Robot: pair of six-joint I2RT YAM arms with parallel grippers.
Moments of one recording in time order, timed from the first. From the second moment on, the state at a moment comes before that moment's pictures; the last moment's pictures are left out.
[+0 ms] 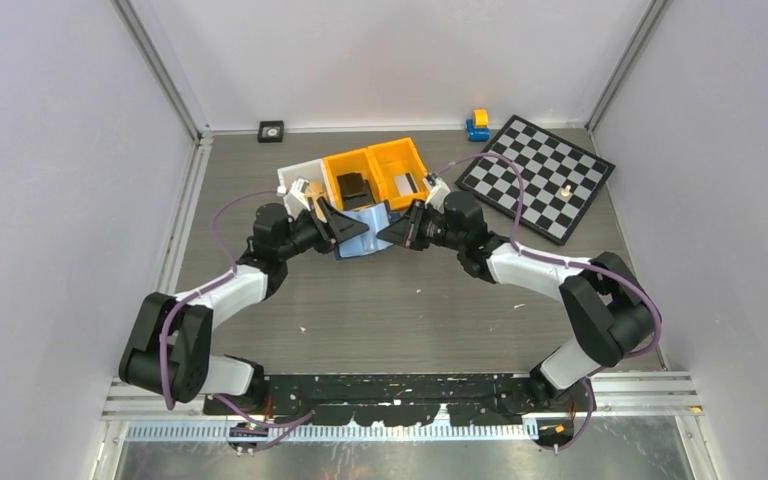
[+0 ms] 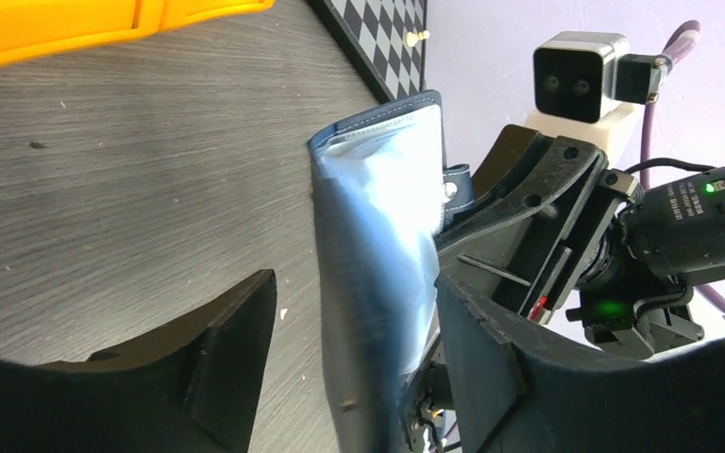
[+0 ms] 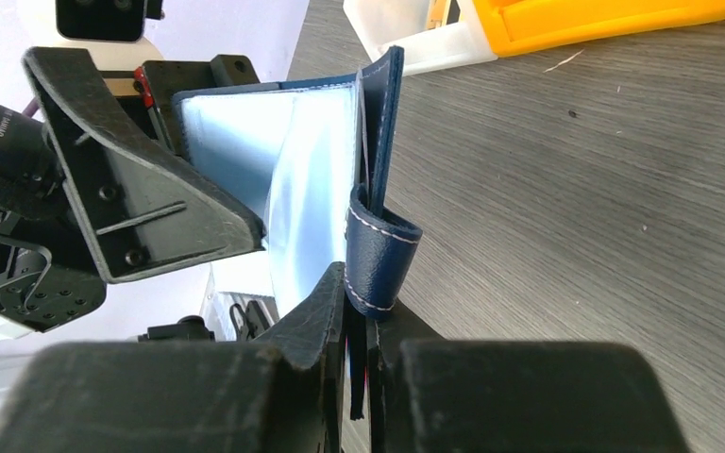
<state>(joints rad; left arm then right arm) -0.31 1.36 0.58 0.53 0.58 -0.96 0.61 1.56 0.81 0.45 -0.42 0.85</state>
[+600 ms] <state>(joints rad) -0.31 1.34 0.58 0.53 0.58 -0.95 0.65 1.56 0.81 0.45 -0.42 0.82</state>
